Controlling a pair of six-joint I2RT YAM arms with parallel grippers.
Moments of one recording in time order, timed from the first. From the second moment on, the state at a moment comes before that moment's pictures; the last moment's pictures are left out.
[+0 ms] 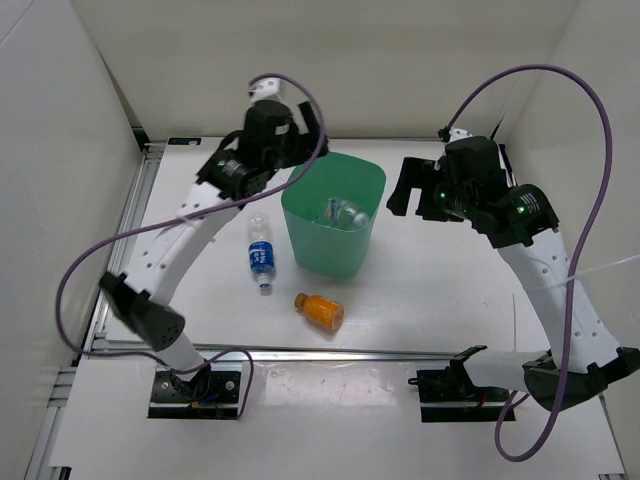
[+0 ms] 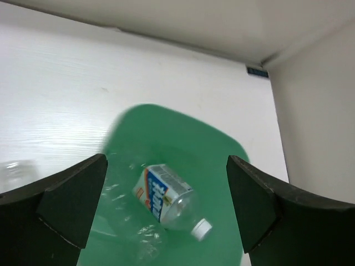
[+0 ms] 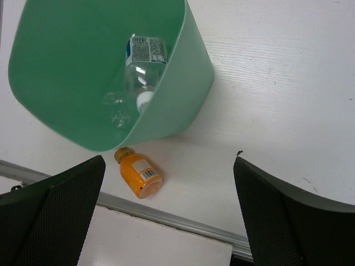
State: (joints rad) left arm -0.64 1.68 1.91 -0.63 -0.25 -0.61; right arm 0.51 1.23 1.65 -1.08 0.05 0.45
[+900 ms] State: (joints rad) left arm -0.21 1.74 1.18 -0.48 0.03 -0.59; right arm 0.49 1.24 1.64 -1.05 -0.01 0.43
